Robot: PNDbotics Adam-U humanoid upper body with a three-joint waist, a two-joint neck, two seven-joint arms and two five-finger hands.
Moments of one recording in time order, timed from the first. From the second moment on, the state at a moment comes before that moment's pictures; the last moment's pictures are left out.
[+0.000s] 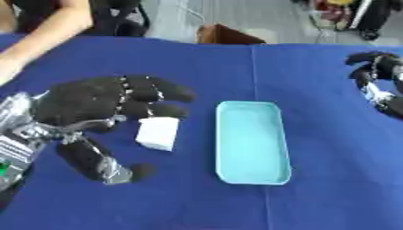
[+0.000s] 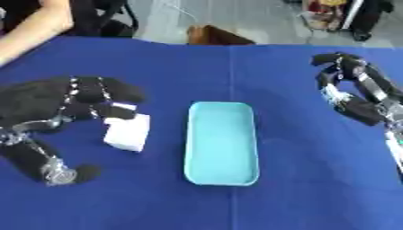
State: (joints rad) left arm -0.40 0.78 -0.16 -1.93 -0.38 -0.72 -0.39; right arm -0.66 -0.50 0.06 -1.36 0.31 -0.35 0.31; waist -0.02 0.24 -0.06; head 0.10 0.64
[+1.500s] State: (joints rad) left arm -0.29 0.63 -0.02 -1.94 -0.24 -0.65 -0.46; right arm -0.65 -0.50 0.06 -1.37 0.31 -0.34 0.31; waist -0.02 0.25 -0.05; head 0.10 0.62
